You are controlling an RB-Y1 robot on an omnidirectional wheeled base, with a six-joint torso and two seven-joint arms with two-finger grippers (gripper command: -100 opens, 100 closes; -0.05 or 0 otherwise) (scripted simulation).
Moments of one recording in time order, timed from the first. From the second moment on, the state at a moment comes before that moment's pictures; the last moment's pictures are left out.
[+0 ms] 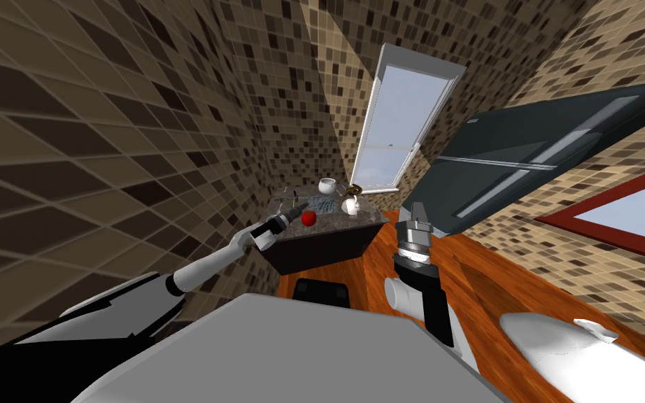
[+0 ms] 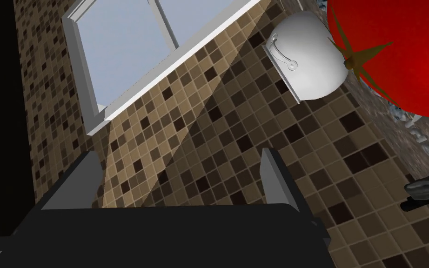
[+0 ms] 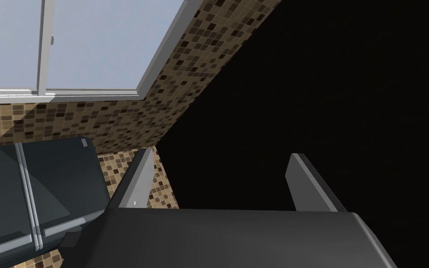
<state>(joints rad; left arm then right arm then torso) -0.17 0.87 -0.52 -1.76 0.46 -0.18 -0.29 0.51 0.02 -0.02 -2.35 0.06 -0.38 0.17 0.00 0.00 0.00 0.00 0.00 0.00</state>
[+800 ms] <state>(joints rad) -0.28 1.05 -0.63 -1.61 0.66 -0.03 -0.38 0.51 0.02 -0.02 -2.35 0.06 -0.38 0.17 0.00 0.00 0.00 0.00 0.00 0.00</state>
